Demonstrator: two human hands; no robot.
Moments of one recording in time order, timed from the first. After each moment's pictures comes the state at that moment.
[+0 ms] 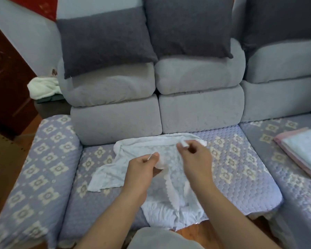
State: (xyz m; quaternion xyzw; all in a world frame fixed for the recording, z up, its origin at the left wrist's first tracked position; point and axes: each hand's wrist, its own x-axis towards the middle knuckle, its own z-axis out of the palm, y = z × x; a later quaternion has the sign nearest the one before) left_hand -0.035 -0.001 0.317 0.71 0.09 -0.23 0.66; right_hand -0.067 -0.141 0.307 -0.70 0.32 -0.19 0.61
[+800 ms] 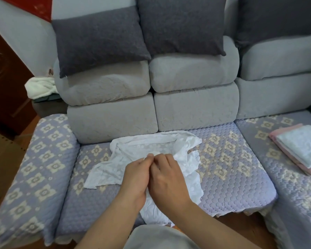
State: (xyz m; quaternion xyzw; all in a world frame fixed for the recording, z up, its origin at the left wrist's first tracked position) left_hand -0.080 -0.029 0.329 0.66 0.15 -0.25 0.69; right_hand -0.113 -0.107 0.266 -0.96 -0.02 -0.23 0.18
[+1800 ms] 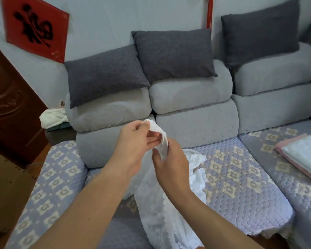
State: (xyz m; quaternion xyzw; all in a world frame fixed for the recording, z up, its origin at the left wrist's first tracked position) left_hand -0.039 -0.062 0.452 0.69 -0.01 -0.12 0.71; right_hand -0.085 -0.134 0.346 -0.80 0.18 -0.26 0.50
